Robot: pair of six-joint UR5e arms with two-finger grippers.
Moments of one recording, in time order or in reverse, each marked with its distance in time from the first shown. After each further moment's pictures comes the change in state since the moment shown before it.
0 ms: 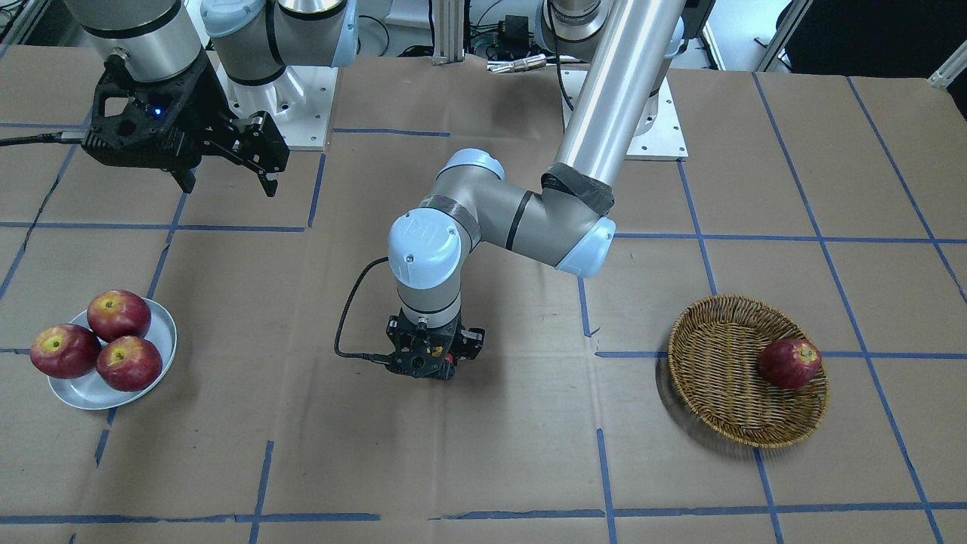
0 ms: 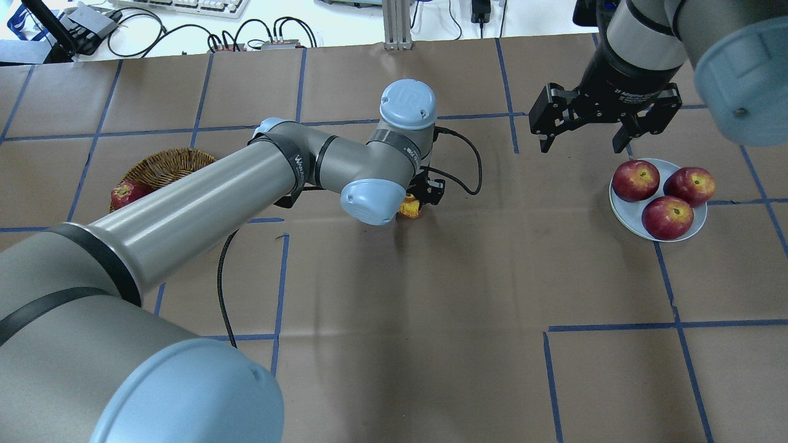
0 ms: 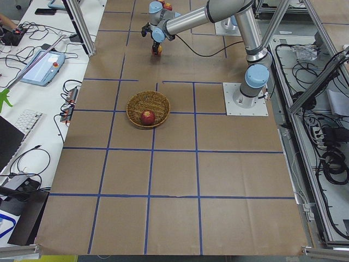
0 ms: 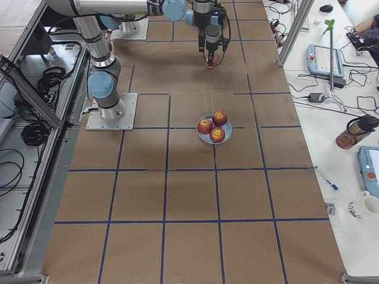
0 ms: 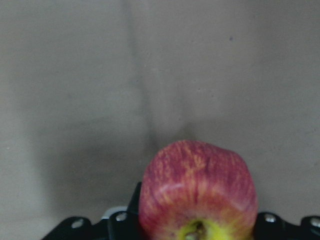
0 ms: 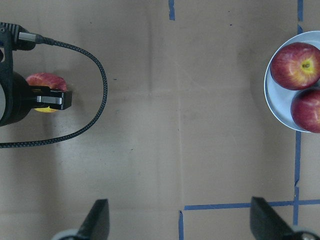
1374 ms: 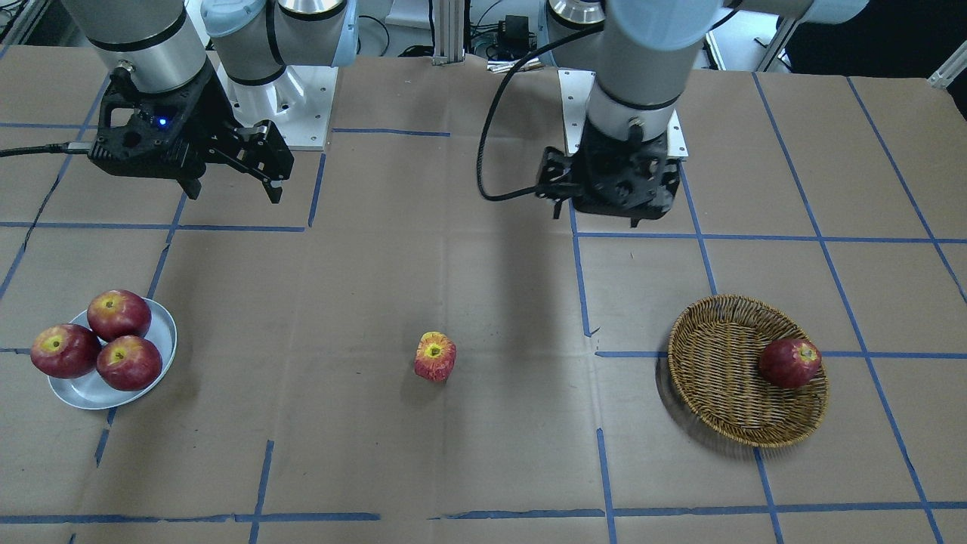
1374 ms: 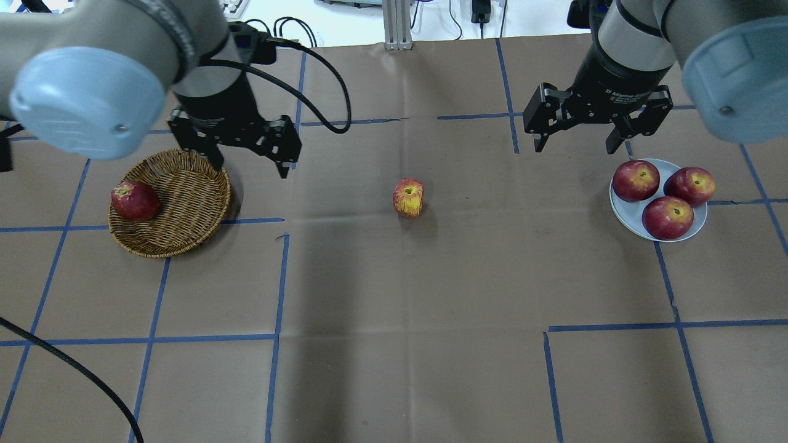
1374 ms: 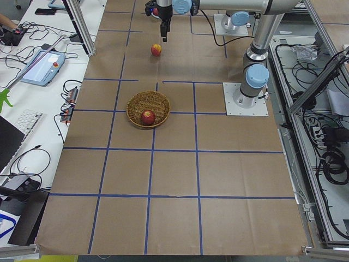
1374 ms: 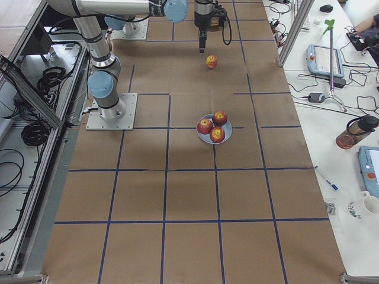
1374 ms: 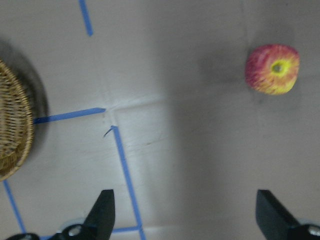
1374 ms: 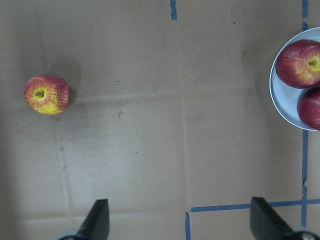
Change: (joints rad) left arm 0.348 0.599 -0.008 -0.663 0.004 0.300; right arm 0.015 0.022 -0.011 -0.007 0.004 0.042
